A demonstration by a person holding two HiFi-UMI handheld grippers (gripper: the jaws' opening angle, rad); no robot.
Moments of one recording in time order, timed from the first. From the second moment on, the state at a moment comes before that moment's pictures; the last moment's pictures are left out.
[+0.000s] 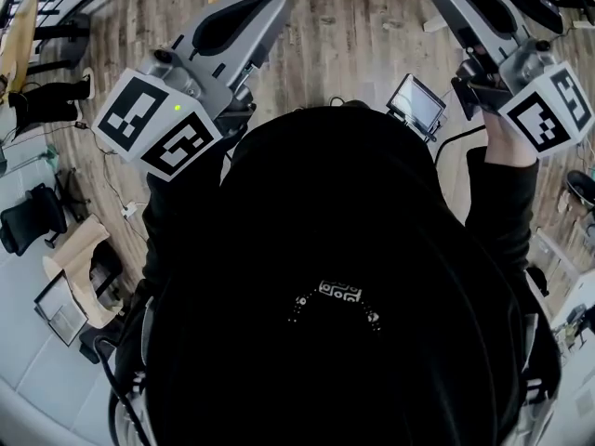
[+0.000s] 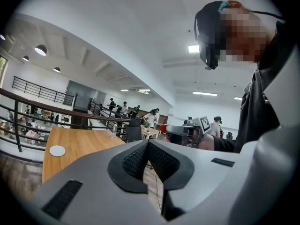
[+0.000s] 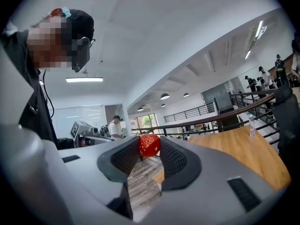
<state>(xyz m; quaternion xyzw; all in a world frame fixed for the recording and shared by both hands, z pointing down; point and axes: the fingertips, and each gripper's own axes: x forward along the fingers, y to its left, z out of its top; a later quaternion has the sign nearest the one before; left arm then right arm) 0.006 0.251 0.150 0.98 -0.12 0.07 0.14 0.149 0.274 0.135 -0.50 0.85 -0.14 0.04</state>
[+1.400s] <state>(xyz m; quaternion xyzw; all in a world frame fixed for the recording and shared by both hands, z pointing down) 0.019 0.171 0.171 0.98 -0.06 0.05 0.15 0.150 0.190 0.167 -0.50 0.85 -0.18 0.04</state>
